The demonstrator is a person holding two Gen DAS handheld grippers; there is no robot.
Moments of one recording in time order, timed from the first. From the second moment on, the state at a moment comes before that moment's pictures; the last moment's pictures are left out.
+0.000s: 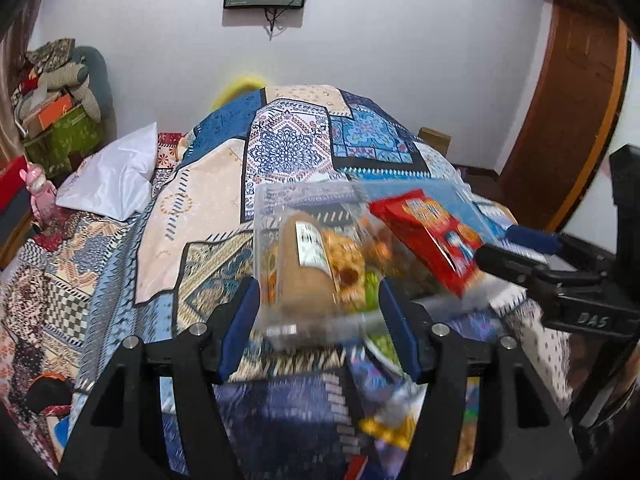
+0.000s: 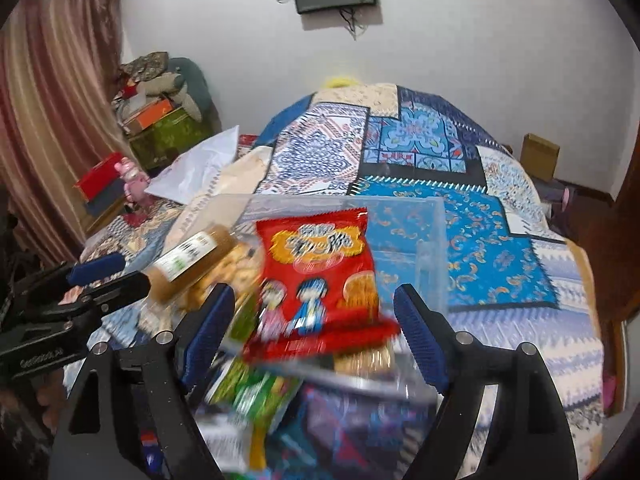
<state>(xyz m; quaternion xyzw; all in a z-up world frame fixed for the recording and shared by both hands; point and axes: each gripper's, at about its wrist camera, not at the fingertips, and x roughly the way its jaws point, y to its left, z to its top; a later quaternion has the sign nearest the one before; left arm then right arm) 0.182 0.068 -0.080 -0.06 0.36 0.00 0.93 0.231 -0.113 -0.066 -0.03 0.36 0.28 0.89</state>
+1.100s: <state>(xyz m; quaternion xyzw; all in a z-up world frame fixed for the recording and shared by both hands) 0.059 0.036 -0.132 -0.06 0.44 -0.01 0.89 0.116 -0.161 -0.133 -0.07 0.44 0.29 0.84</state>
